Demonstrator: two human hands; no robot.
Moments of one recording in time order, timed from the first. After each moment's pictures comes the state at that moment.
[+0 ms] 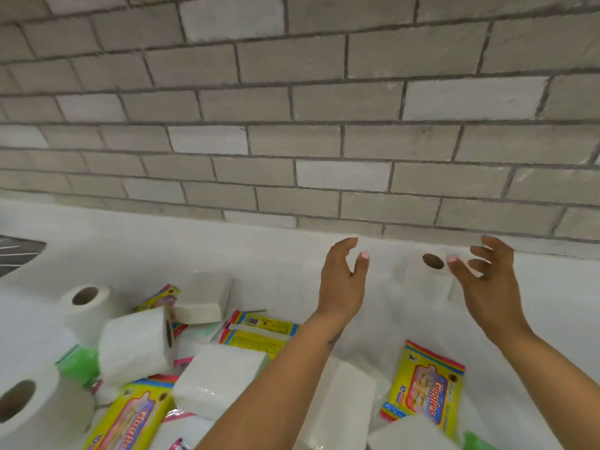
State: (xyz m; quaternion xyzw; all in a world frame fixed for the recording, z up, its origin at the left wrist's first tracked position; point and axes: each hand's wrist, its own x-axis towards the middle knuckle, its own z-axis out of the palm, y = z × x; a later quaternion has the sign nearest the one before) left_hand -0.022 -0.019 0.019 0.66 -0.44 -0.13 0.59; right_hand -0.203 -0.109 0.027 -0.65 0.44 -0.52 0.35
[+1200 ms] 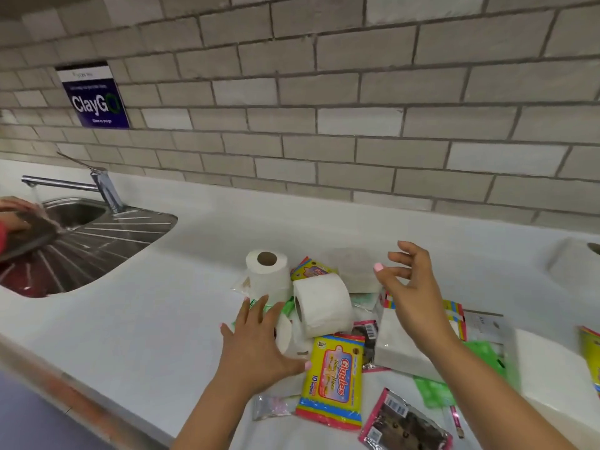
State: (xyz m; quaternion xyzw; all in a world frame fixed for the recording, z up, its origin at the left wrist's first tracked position) left_hand 0.225 0.361 -0.009 0.90 -0.41 -0.08 0.12; right_hand 0.080 0.178 0.027 -0.69 0.31 -0.43 0.49
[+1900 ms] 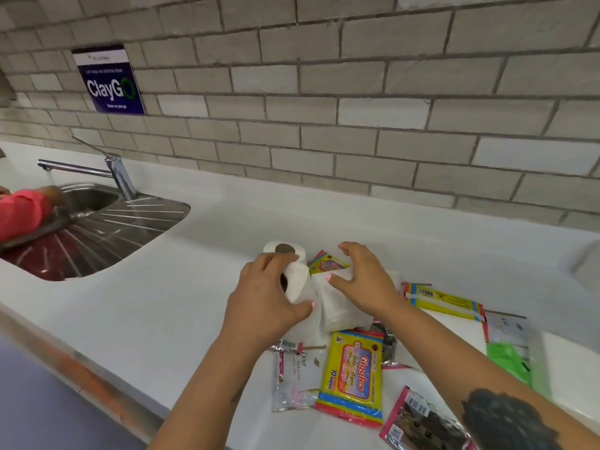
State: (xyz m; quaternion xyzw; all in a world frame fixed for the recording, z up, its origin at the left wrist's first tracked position) left_hand 0.242 0.364 0.048 0.86 -0.41 0.02 0.32; right_hand 0.168 0.176 -0.001 -0.90 0.24 -0.23 0.28
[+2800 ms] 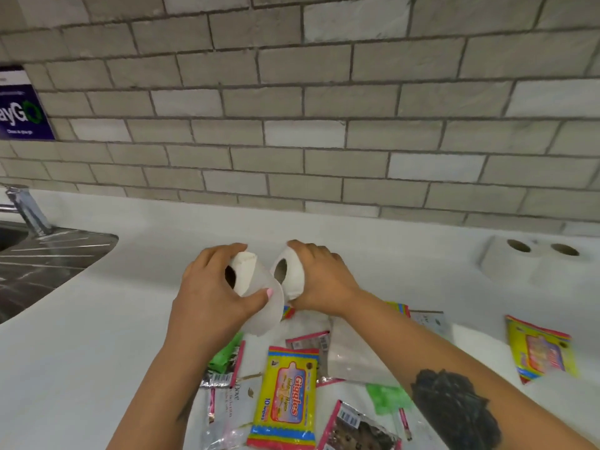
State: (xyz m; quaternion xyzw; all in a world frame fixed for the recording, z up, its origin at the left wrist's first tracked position) left_hand 0.225 0.319 0.076 0.80 -0.44 0.09 0.40; right_hand 0.139 0.128 0.026 -0.95 0.22 -0.20 0.11
